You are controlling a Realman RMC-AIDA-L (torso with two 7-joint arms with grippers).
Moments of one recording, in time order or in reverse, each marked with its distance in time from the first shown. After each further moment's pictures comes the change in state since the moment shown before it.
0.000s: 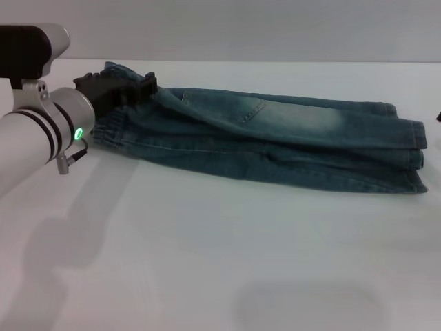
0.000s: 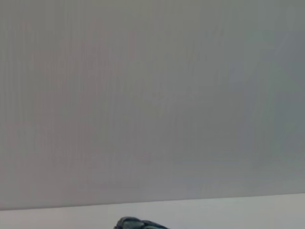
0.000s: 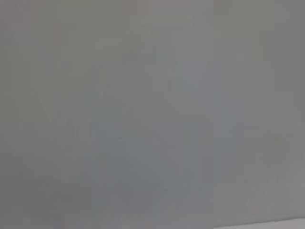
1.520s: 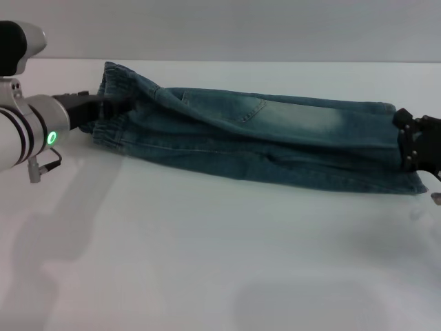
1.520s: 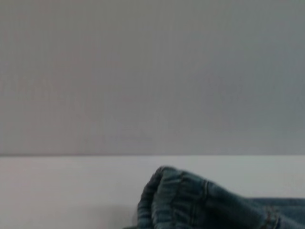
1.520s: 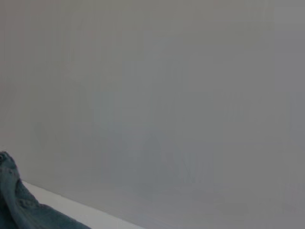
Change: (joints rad) left arm 0.029 -0.001 -0.110 -0.118 -0.001 -0.285 0.023; right arm 0.172 0.013 -0.019 -0.401 0.207 -0.011 -0.883
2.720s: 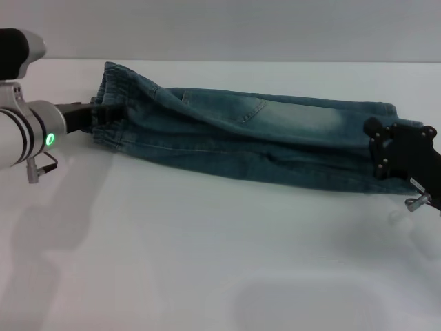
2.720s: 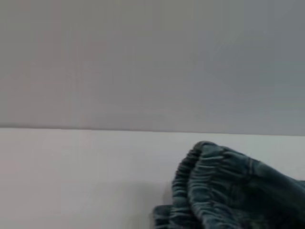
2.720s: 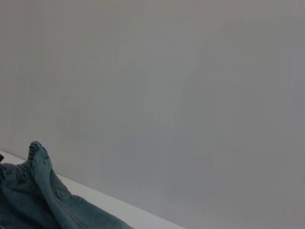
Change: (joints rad) left arm -0.085 0.002 -0.053 0.161 0.000 0.017 0.000; right arm 0.057 0.001 -0.033 -0.103 0.017 -0.005 -0.083
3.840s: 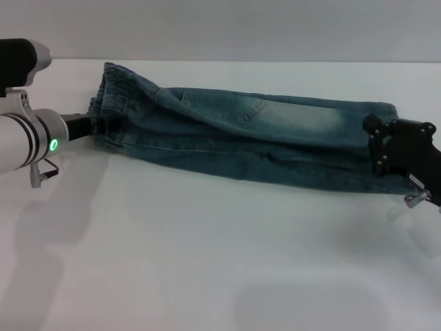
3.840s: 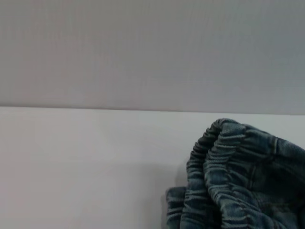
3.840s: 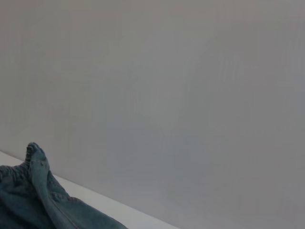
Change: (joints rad) left arm -0.070 -0.001 -0.026 0.142 -0.003 0.023 0.012; right arm 0.010 -0.002 0.000 0.000 0.003 -0.007 0.003
